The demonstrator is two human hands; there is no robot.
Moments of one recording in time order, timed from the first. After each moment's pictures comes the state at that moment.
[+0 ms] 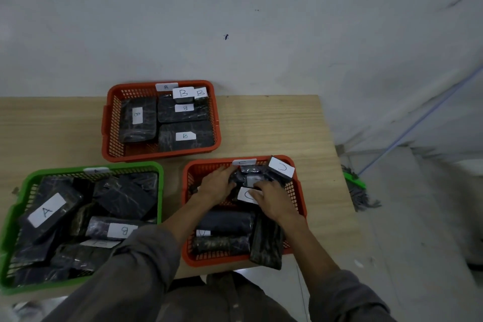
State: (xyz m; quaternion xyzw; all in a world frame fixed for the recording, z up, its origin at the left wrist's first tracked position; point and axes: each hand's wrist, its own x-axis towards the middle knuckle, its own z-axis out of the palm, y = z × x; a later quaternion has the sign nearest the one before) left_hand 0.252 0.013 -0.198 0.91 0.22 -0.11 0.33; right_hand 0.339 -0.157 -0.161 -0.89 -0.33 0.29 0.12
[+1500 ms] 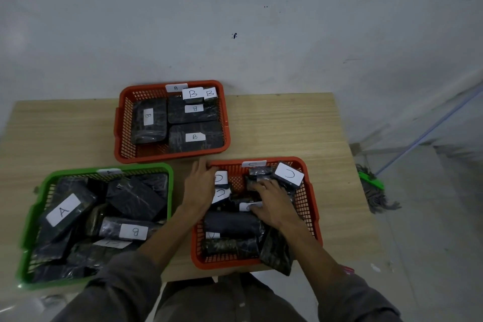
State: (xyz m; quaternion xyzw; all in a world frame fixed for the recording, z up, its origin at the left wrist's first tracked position) left_hand 0.211 0.042 -0.185 0.94 0.30 0.00 0.14; right_hand 0.328 -0.146 -0.184 -0.87 -0.43 0.24 0.10
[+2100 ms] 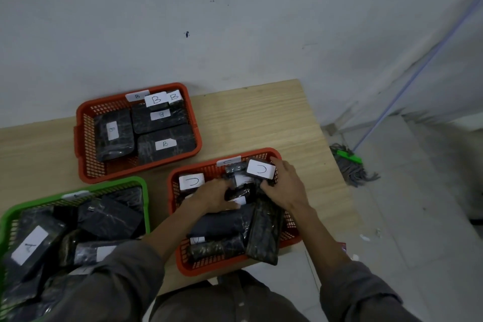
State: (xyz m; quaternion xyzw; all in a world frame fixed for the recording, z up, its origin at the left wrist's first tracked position) left_hand 0.266 0.003 -0.188 0.92 0.08 -0.26 0.28; right_hand 0.375 -0.201 -0.170 -0.93 -0.20 0.21 0.25
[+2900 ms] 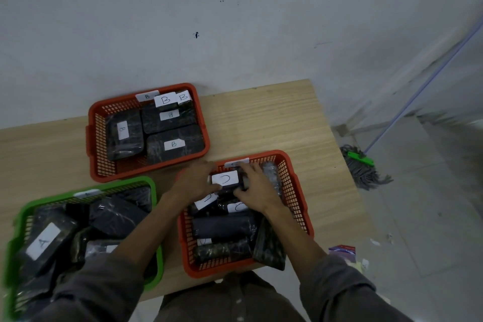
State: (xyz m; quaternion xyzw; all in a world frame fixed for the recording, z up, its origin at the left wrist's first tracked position) left_hand 0.253 0.059 -0.155 0.94 0.17 -0.16 0.26; right_hand 0.343 -0.128 -0.179 -0.87 -0.27 0.30 0.29
